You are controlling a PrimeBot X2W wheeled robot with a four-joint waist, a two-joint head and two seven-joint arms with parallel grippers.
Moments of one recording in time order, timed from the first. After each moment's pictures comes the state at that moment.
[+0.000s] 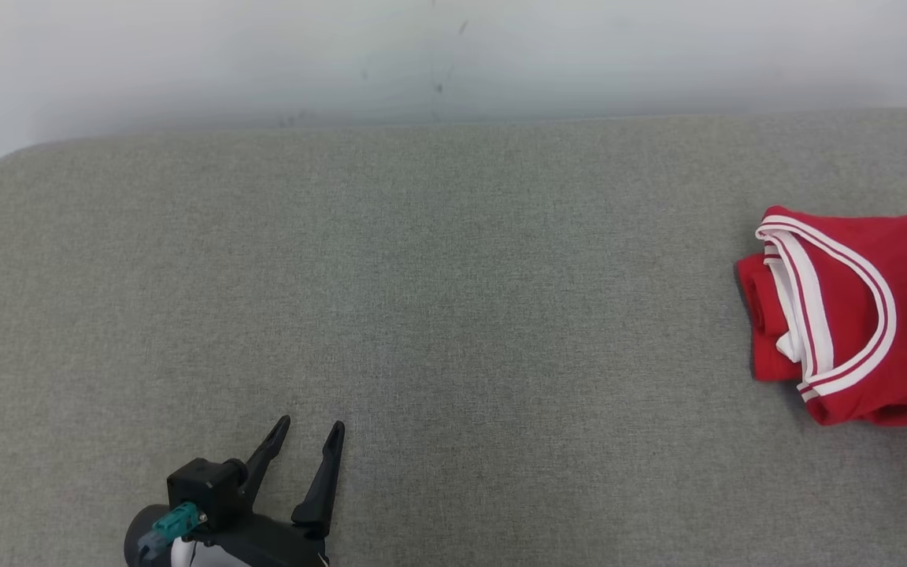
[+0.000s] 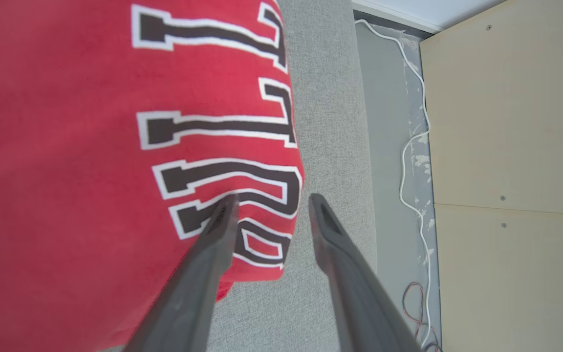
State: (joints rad) left arm -0.25 0.22 -0.59 0.40 -0.51 0.02 -0.25; right arm -0.95 -0.66 0.92 1.03 0.80 -0.11 0.59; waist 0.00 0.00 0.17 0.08
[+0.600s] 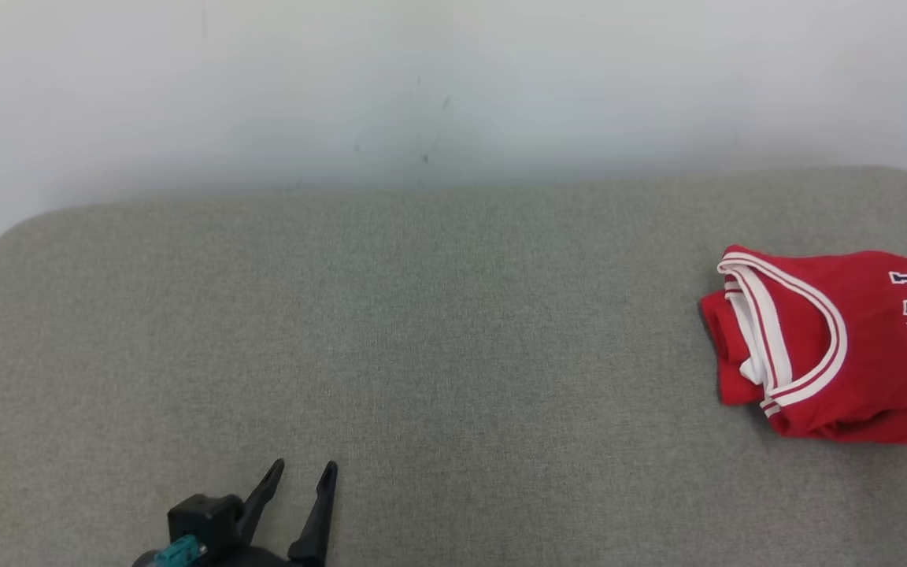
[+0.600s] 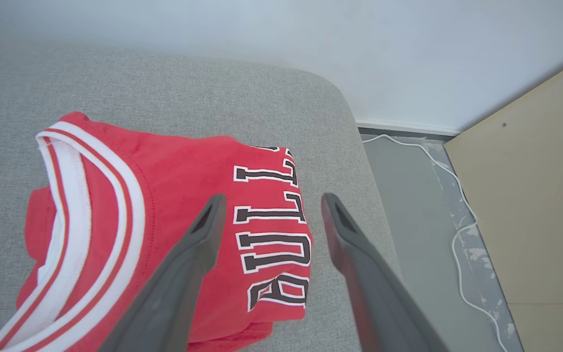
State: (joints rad) left arm -0.21 0.20 -0.58 0.46 -0.53 0.02 -0.25; right arm -0.91 -0.66 0.84 0.97 0.85 -0.02 0.31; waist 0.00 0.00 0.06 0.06
